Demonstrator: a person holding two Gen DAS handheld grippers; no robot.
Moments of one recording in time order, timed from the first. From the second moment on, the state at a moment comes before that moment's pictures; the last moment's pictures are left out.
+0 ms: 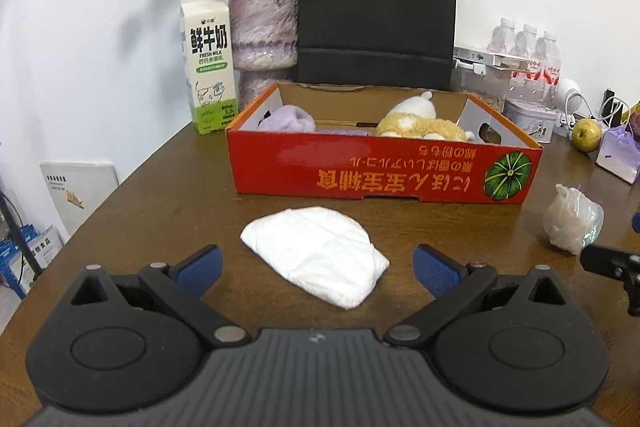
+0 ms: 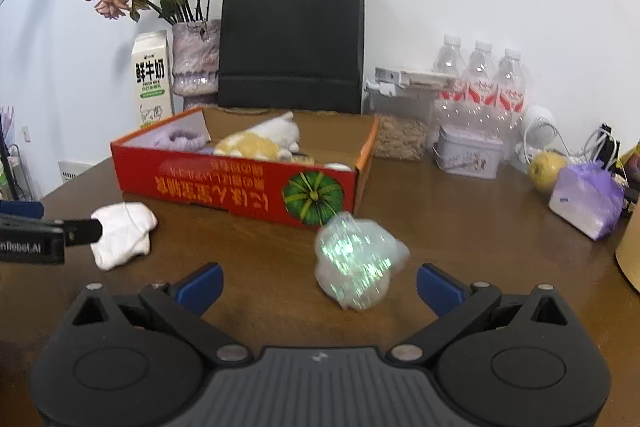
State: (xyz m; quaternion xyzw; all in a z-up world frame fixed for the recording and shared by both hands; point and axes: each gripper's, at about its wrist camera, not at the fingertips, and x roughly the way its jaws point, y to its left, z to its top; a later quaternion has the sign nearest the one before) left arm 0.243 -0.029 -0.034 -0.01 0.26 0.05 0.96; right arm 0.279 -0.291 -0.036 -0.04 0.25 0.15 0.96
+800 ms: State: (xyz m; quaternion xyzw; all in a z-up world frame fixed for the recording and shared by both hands) left arm 0.321 -0.035 -0.063 -0.05 0.33 0.15 0.93; right arm 0.293 -0.306 -0.061 -0.02 0.29 0.12 0.95
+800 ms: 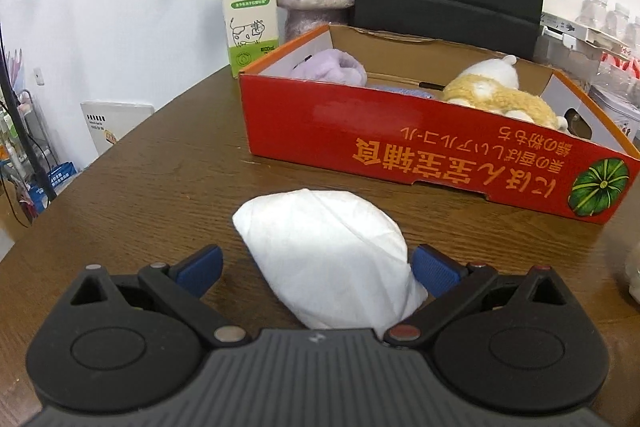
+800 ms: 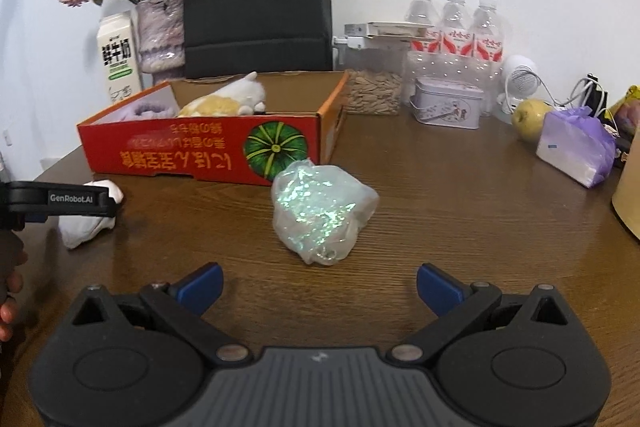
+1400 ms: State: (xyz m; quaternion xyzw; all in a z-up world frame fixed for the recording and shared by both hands) left arm 0.286 -0.032 -0.050 -0.01 0.32 0.04 0.95; right arm 0.302 -0.306 -0.064 -0.01 0.30 0.10 0.95
